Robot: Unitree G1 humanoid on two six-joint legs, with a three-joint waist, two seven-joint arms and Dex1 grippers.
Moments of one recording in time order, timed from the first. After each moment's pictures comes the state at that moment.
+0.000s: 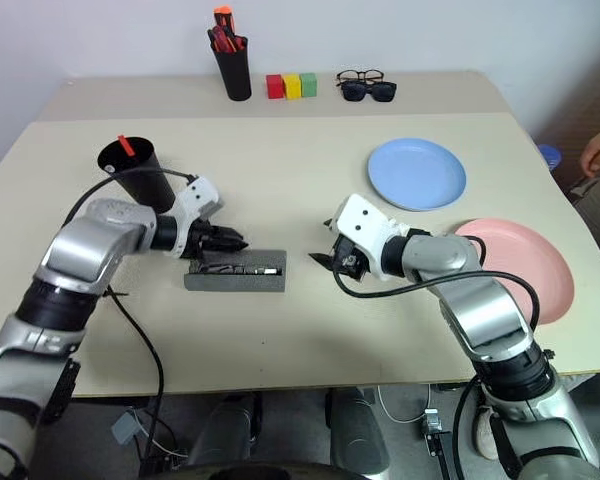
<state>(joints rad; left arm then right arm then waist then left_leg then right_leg) -0.61 0.67 -0.20 -0.09 -0.24 0.91 -1.02 -0.47 -0.64 0.18 -0.41 0.19 0.73 0.74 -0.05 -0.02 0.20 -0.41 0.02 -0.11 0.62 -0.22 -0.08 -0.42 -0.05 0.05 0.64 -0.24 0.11</state>
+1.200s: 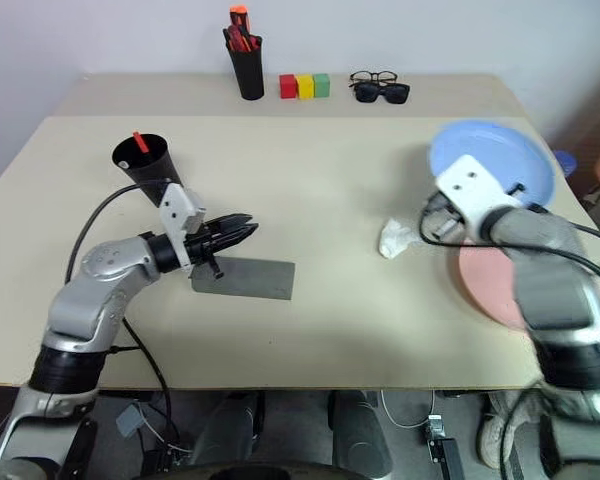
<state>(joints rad) -0.41 0.47 -0.05 -0.13 -0.32 0.41 -0.82 -0.23 -0.87 -0.20 -0.44 -0.03 0.79 0.68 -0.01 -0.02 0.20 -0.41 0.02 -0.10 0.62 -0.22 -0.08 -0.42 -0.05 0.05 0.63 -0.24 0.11</state>
